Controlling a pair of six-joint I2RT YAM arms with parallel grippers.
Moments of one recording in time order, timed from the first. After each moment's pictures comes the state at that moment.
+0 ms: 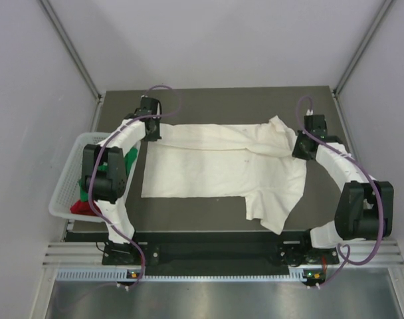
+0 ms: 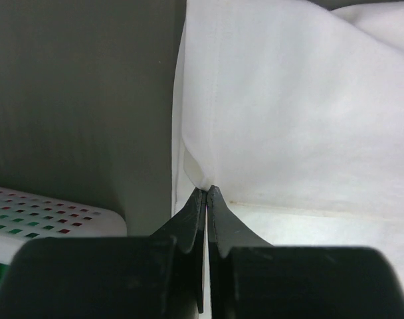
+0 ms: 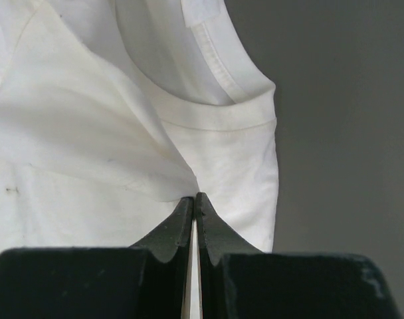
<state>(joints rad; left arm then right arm) -0.17 1.89 1.43 -0.49 -0.21 -0.14 0.02 1.45 1.01 -0.50 0.12 0.29</state>
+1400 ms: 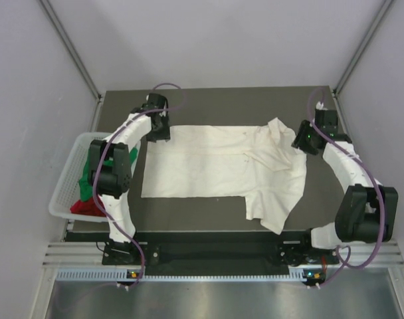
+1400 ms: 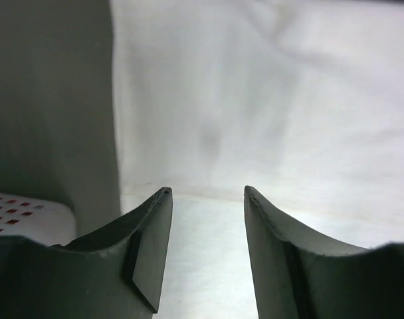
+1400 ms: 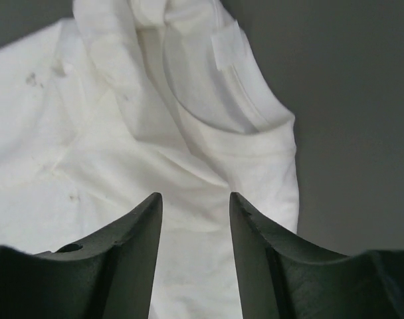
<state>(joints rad) -0.21 1.99 1.55 -0.67 -0.18 -0.25 -0.05 1.39 0.99 -0.46 -0.03 0.34</state>
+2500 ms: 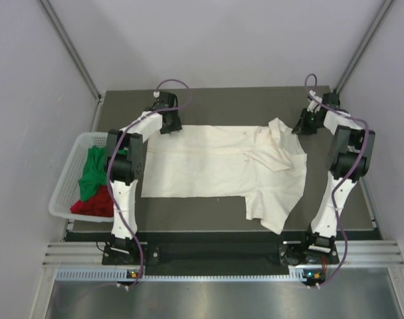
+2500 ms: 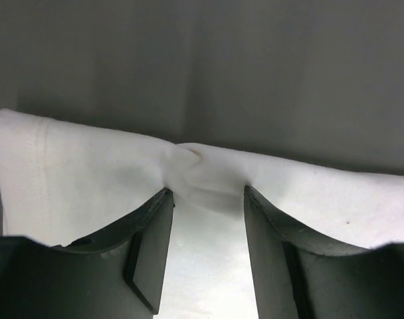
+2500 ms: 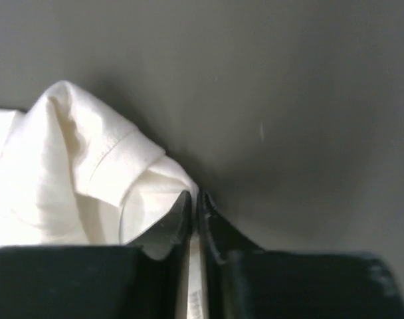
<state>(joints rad) -0.23 2.23 1.73 -0.43 -0.11 -0.41 -0.22 2.20 1.65 -0.46 -0.47 -0.01</state>
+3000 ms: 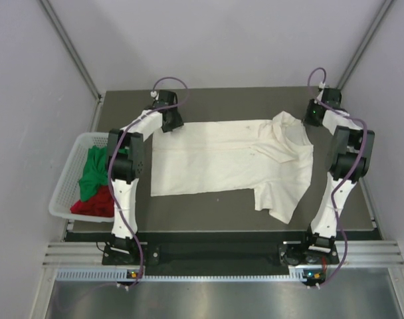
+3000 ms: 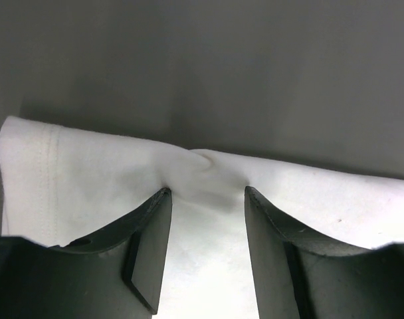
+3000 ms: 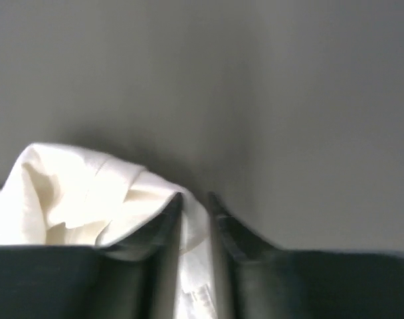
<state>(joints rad) -0.22 2.26 1.78 -0.42 -0.10 -0.55 -0.20 2.19 1.64 -0.25 -0.18 0.14</state>
